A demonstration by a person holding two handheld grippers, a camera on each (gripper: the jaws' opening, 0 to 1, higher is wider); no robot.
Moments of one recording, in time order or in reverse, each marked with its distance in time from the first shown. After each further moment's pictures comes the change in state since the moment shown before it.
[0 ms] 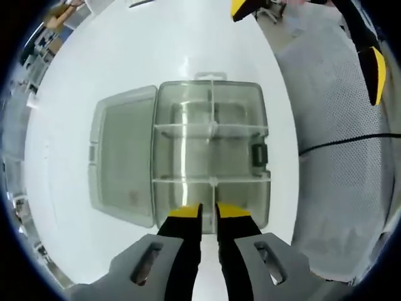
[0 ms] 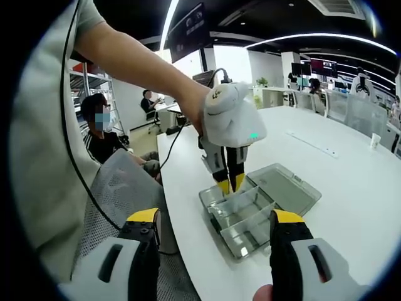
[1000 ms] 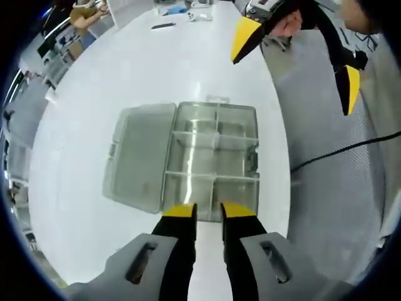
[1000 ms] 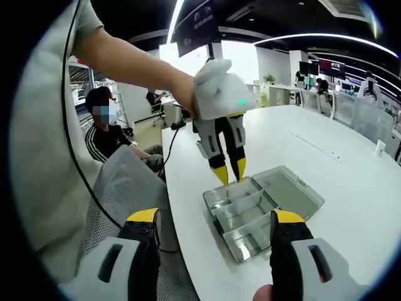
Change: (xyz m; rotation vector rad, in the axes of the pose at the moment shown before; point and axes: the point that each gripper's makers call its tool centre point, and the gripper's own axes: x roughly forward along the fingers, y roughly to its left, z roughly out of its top) left arm -0.035 -0.004 -0.003 -0.075 -0.207 0.054; right arm 0.004 0.005 0.007 -0.042 0.043 0.029
